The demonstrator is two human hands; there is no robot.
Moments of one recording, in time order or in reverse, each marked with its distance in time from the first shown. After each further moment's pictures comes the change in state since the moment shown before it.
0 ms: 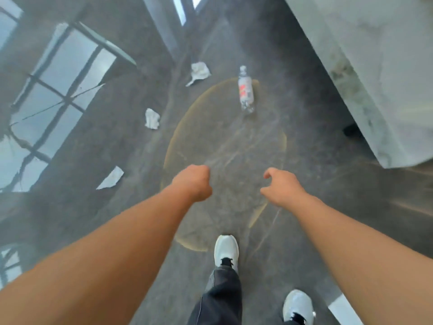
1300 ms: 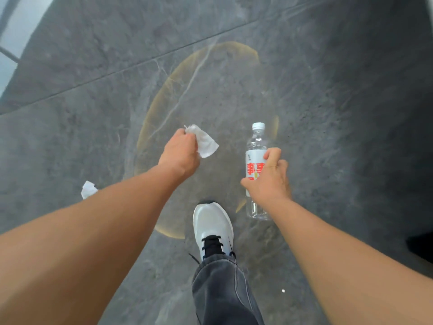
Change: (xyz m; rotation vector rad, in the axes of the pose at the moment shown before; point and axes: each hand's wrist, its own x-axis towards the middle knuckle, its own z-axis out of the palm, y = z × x) left_hand 0.557 -0.072 -0.143 -0.281 0.183 0.023; right_hand 0.510 -0.157 -0.061 0.199 0.196 0.226
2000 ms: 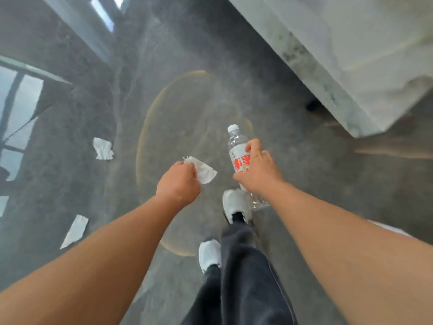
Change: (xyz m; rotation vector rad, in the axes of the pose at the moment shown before) left_hand -0.484 0.070 0.070 0.196 -0.096 0.175; right_hand -0.405 0.243 -0.064 0.161 0.055 -0.052
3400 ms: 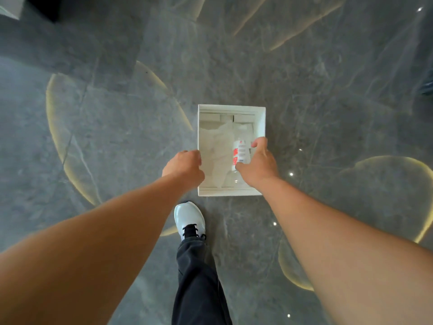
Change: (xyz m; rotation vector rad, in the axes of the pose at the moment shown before) left_hand -0.181 0.463 0.491 0.354 -0.381 0.323; right_hand -0.202 0.685 -0.080 0.445 0.243 0.559
